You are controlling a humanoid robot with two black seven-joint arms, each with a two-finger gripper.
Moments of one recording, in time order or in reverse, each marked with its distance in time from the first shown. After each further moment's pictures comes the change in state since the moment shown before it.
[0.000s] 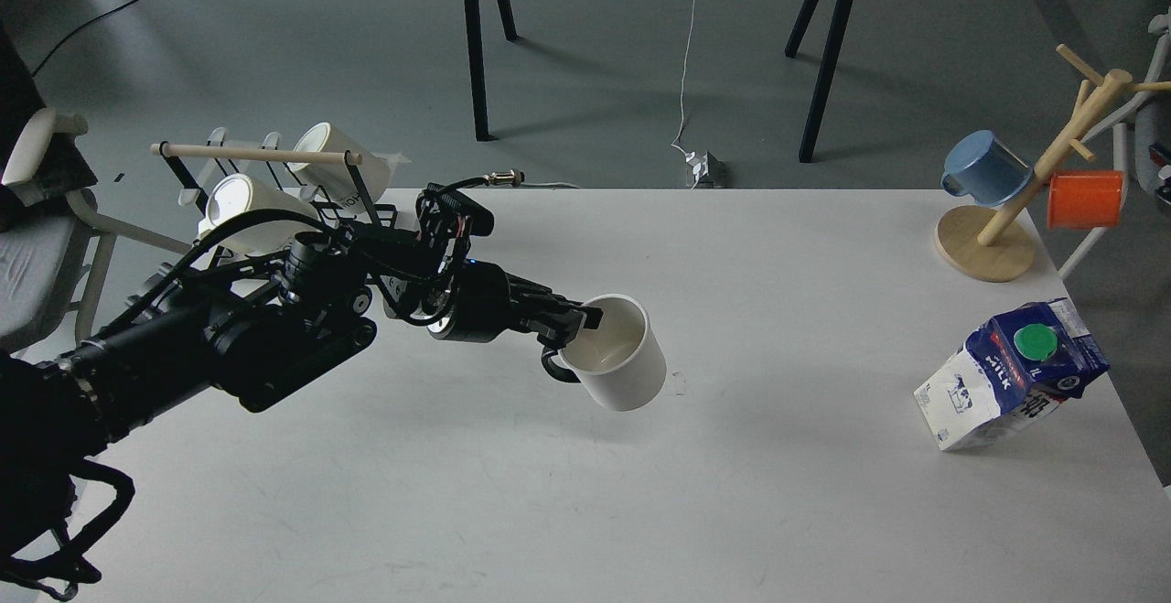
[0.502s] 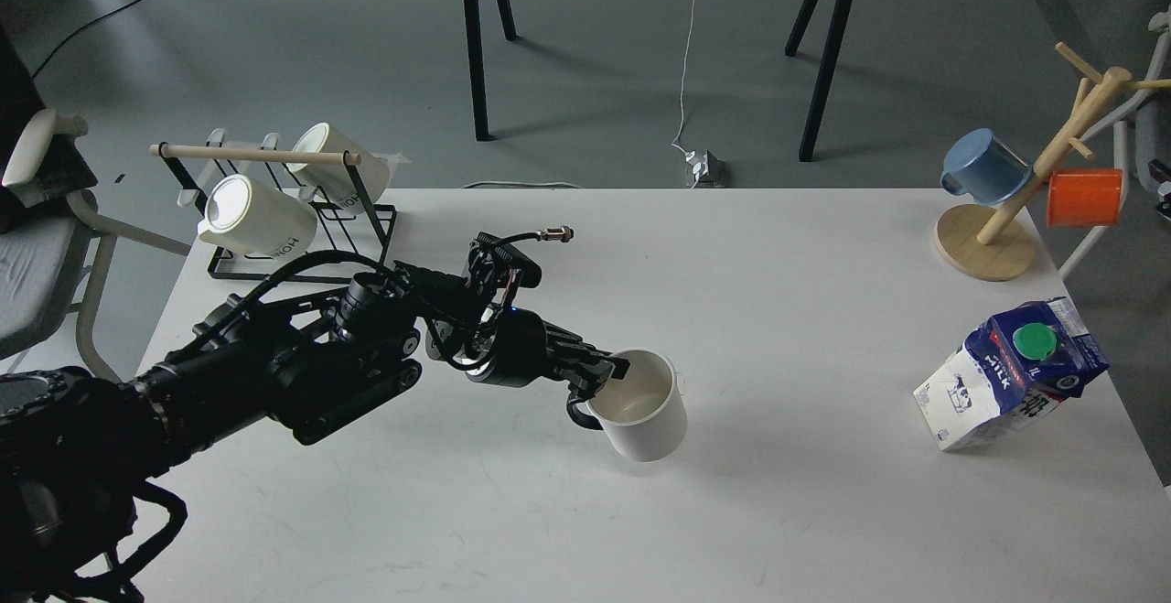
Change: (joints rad) left arm 0.034 -0.085 0.042 0.074 0.022 0.011 0.000; right arm -0.026 -0.001 -0.001 0.001 0.002 0.000 0.000
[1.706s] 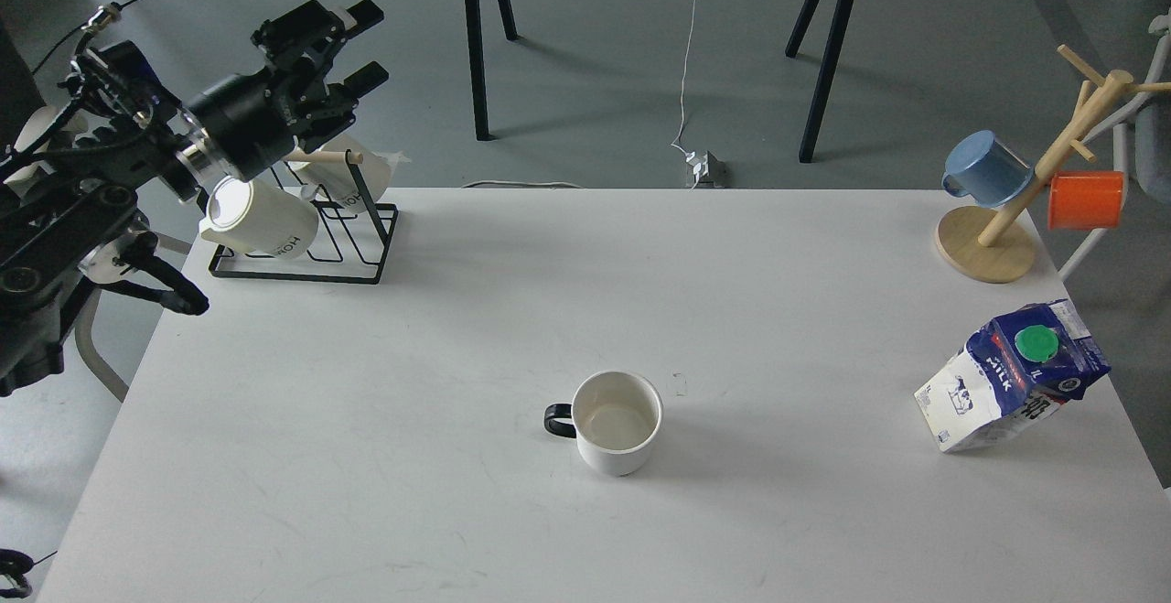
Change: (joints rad) left arm 0.094 0.404 -0.556 0.089 -1.149 -0.108 0.000; right arm -0.370 -0.264 0.001 0.288 0.508 0.000 0.000
